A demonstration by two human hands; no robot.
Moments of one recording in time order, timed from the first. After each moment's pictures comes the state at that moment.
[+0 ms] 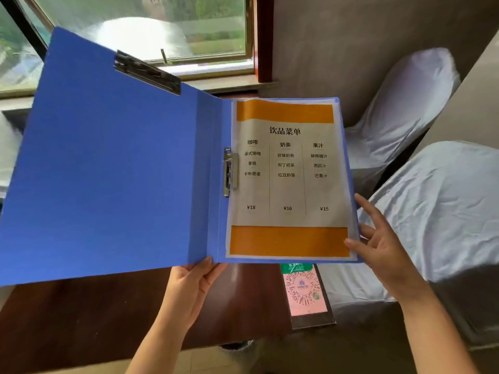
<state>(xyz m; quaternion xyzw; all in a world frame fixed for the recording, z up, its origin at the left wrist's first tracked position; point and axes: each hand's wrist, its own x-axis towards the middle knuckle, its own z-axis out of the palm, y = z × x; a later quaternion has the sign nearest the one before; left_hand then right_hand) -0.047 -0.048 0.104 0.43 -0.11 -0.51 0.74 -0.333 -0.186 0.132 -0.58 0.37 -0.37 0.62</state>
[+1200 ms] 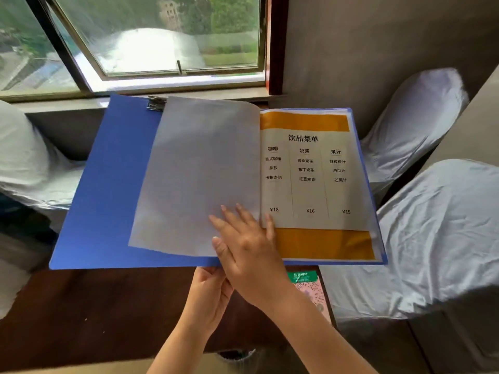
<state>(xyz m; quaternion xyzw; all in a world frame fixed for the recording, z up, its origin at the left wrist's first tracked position) -0.073 -0.046 0.120 0.43 -0.15 -0.53 0.72 -0.155 -0.105 0.179 -0.89 0.34 -0.23 0.20</state>
